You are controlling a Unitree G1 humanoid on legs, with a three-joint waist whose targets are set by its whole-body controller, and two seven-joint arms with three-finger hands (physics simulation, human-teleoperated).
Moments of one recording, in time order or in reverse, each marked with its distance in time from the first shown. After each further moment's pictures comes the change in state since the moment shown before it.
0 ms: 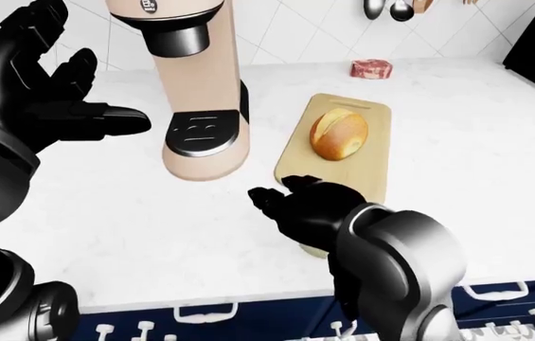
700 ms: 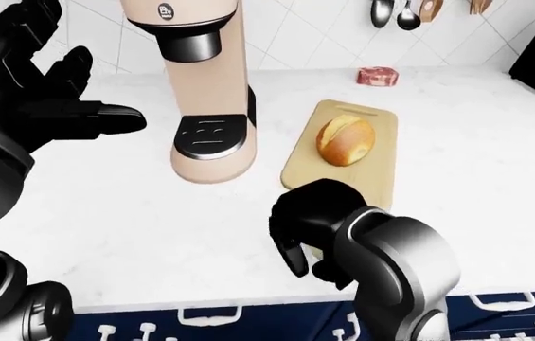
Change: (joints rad) left arm 0.002 0.027 0.011 0.004 -0.069 -0.012 0.048; right arm 0.043 0.103 -0.057 0.011 -0.058 -0.142 -0.047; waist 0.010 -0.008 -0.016
